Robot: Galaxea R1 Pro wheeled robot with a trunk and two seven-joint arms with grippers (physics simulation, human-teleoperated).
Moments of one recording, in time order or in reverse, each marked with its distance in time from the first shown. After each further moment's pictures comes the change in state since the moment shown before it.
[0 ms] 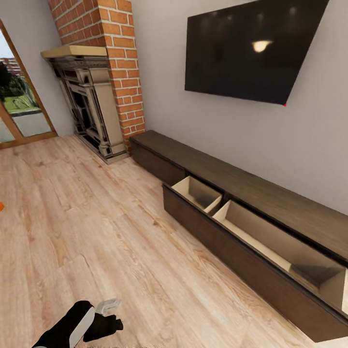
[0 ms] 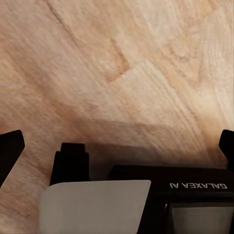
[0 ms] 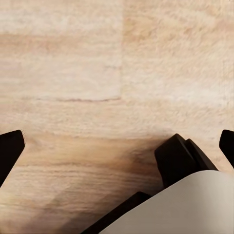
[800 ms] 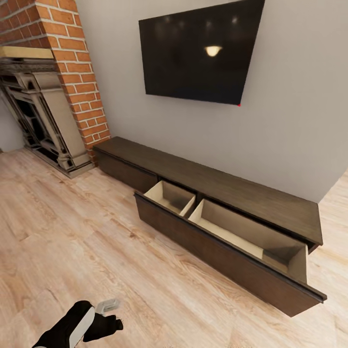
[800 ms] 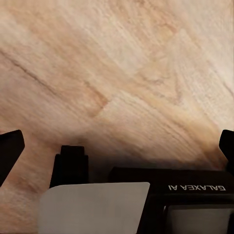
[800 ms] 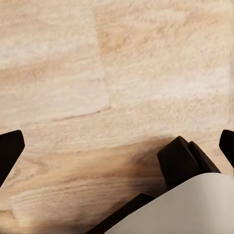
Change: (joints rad) left arm 0.000 0.000 0.000 0.000 0.000 0.000 0.000; right arm 0.000 0.000 0.000 0.001 0.000 0.002 0.000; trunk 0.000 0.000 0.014
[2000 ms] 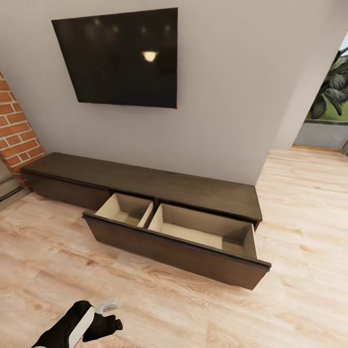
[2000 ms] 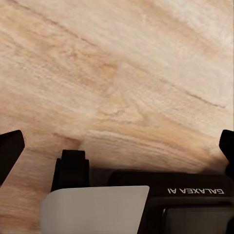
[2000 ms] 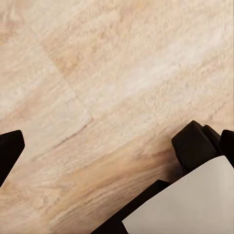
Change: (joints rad) left arm 0.000 0.003 0.000 0.000 0.000 0.000 0.000; right arm 0.000 -0.002 -0.049 0.000 -0.061 0.071 -0.002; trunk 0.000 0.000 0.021
